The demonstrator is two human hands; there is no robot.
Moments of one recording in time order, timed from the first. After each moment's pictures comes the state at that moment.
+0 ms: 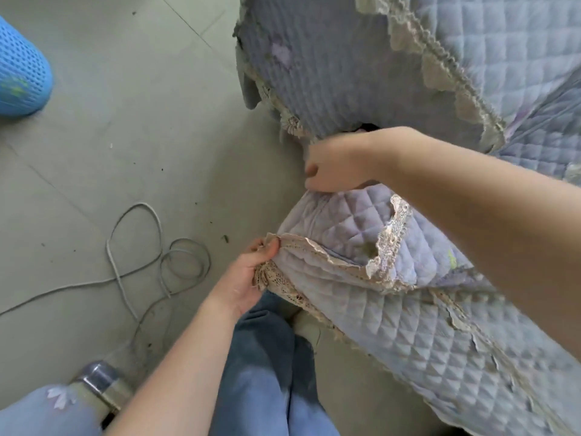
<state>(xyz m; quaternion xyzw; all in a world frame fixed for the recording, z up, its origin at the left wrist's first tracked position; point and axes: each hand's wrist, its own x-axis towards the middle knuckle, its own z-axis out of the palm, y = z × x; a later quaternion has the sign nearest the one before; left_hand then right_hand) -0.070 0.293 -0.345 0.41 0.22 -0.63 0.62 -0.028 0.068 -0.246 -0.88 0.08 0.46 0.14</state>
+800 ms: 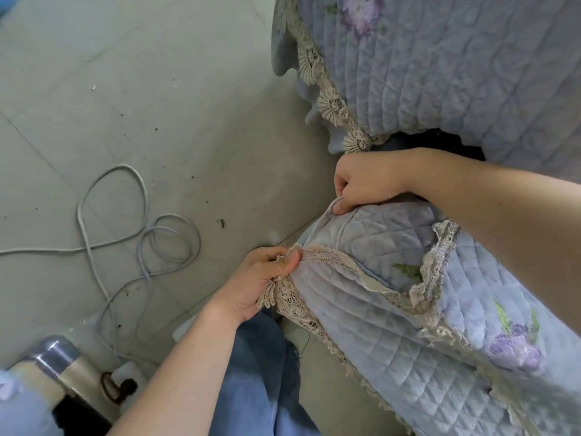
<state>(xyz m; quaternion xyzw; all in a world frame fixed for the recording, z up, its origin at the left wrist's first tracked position) -0.067 0.299 -0.400 0.39 0.23 -0.64 0.63 -0.007 0.059 -0.350 -0.79 0.05 0.57 0.22</state>
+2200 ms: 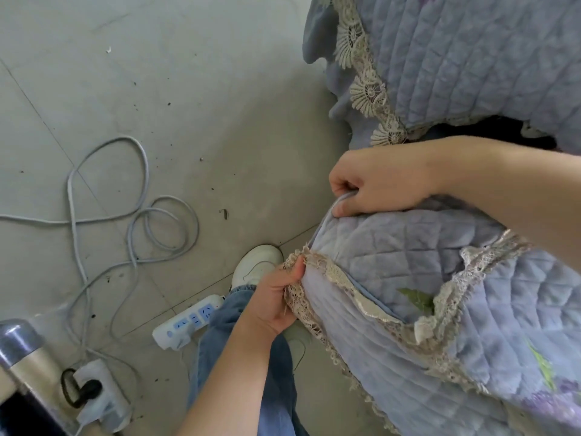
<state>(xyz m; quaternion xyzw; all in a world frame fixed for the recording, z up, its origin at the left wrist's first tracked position) -0.132 0.302 -0.450 0.23 0.30 -0.57 0.73 -0.013 0.093 -0.361 -0.83 -0.09 0.51 0.20</state>
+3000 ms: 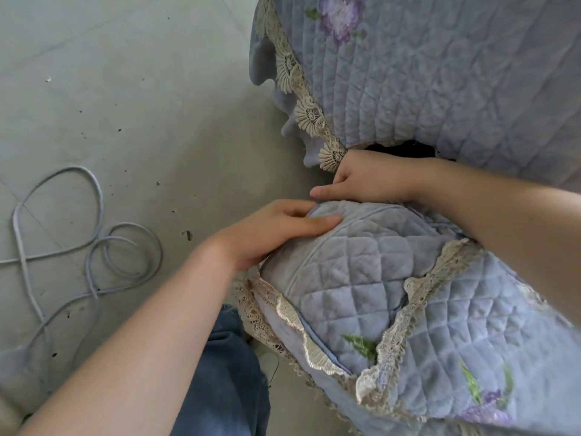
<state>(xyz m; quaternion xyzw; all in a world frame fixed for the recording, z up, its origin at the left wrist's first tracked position) -0.009 0.225 -0.397 0.47 -0.06 -0.70 0.53 -0.024 0.026 -0.361 -0.84 0.10 0.45 0.27</state>
